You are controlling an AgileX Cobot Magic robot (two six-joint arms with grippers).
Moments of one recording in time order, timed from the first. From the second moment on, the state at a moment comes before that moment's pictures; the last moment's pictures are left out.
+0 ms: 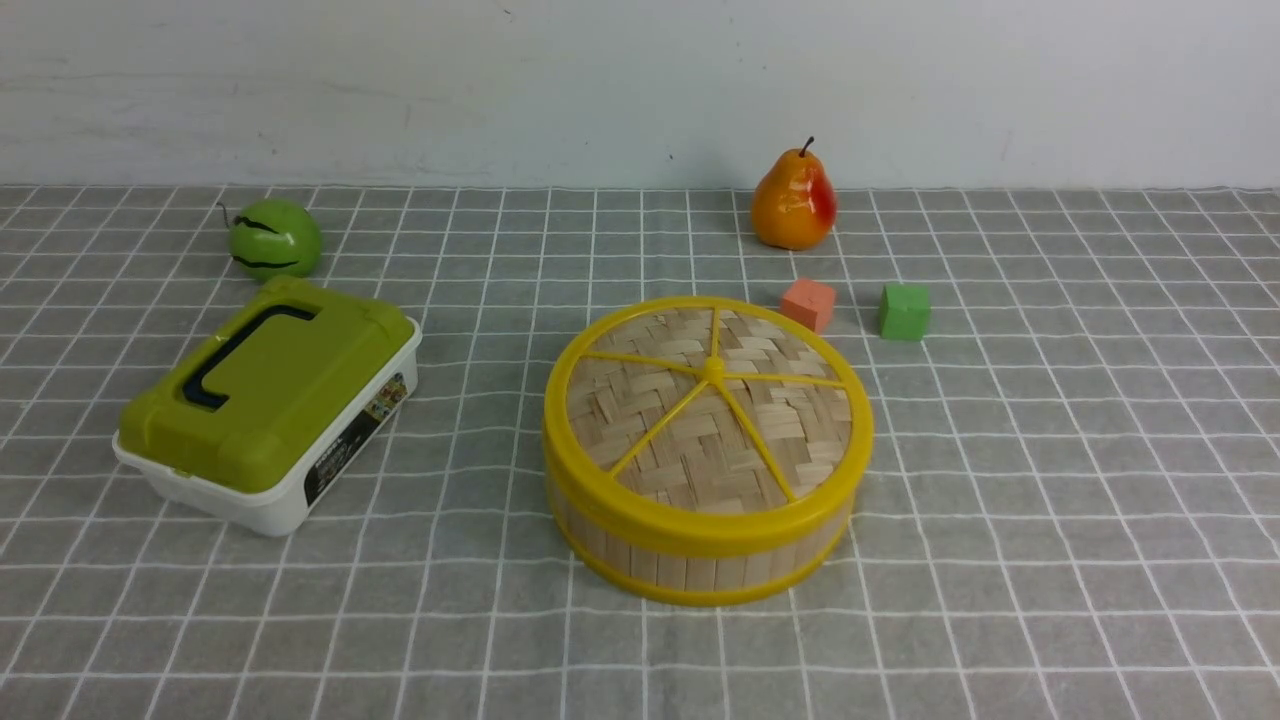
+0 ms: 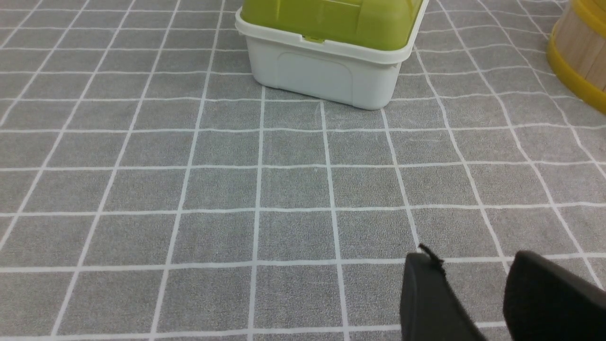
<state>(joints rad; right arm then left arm) -0.05 -0.01 0.02 -0.03 0.39 0.16 -0.05 -0.01 0.03 0.01 0.39 -0.08</state>
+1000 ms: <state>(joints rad) -0.05 -0.01 0.03 0.53 0.38 0.55 -0.05 -0.01 0.03 0.01 0.39 -0.08</state>
